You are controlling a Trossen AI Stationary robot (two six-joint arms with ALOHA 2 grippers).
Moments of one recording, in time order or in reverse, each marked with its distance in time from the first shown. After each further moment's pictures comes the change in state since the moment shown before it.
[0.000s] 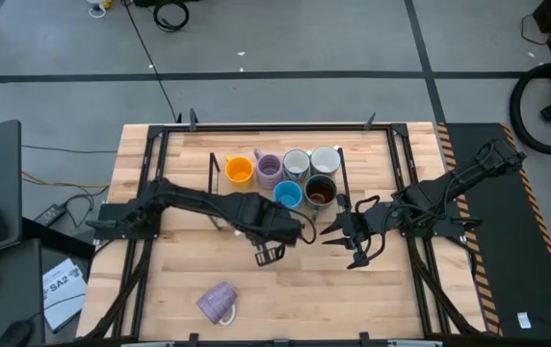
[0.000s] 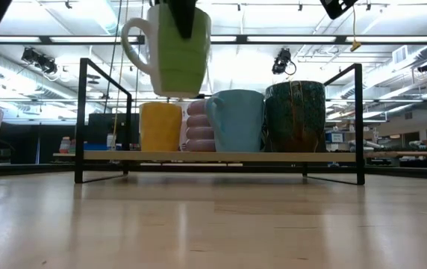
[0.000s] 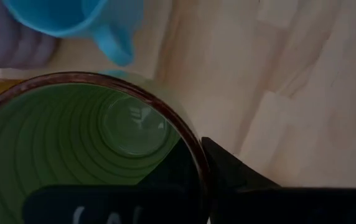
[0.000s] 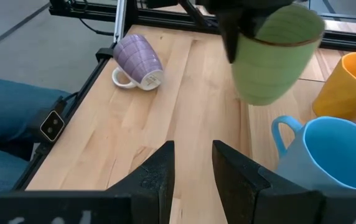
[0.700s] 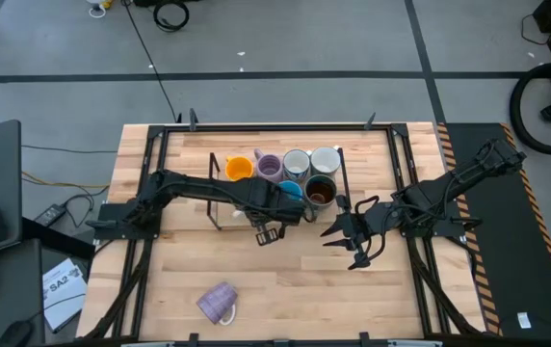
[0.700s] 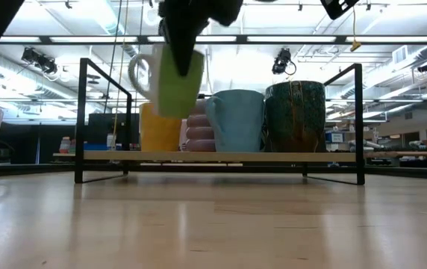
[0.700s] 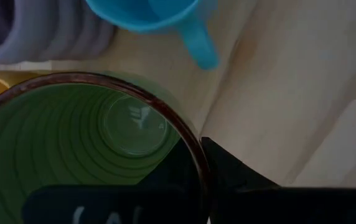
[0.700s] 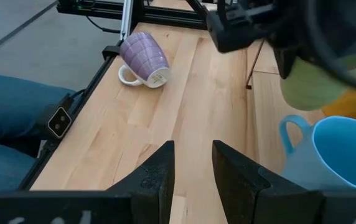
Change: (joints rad) left arm 0.109 -0.005 -0.123 -0.002 -0.062 0.063; right arm 0.000 0.000 0.000 -0.003 -0.027 -0.001
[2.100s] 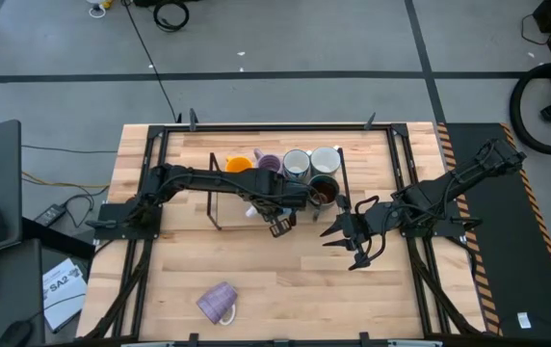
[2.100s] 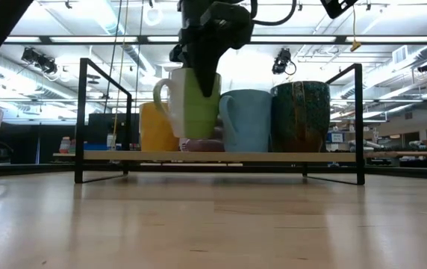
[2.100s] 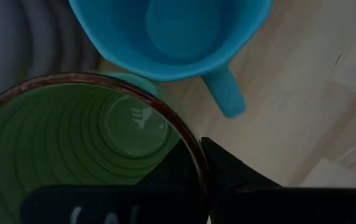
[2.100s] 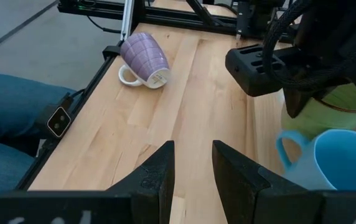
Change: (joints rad) left arm 0.090 -0.002 -0.096 0.242 0.082 -0.033; right arm 0.000 0.000 0.000 0.003 0.000 -0.014
